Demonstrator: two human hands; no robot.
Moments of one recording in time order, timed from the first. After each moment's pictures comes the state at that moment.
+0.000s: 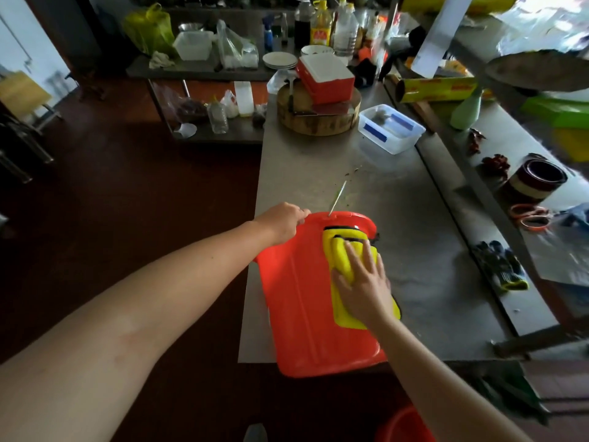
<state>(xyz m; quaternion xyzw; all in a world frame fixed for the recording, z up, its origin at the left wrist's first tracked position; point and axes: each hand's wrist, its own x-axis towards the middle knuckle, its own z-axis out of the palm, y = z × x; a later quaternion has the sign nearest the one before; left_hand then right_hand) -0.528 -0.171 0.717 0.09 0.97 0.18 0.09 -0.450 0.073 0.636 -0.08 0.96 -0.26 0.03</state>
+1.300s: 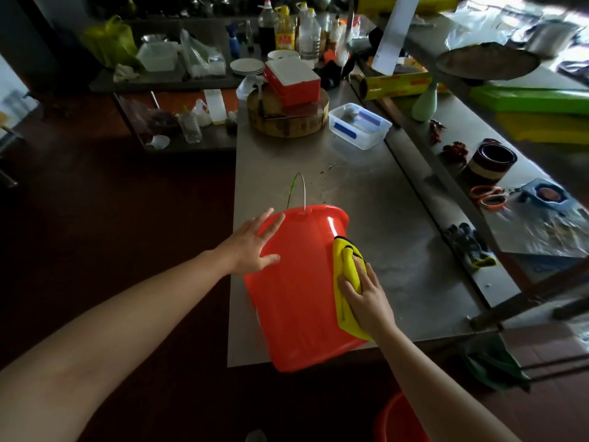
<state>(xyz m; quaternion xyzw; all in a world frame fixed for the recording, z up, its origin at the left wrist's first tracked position) -0.480 -0.192 0.680 0.15 0.98 0.10 0.11 -0.420 0.124 0.623 0.05 0.92 -0.37 0.11</state>
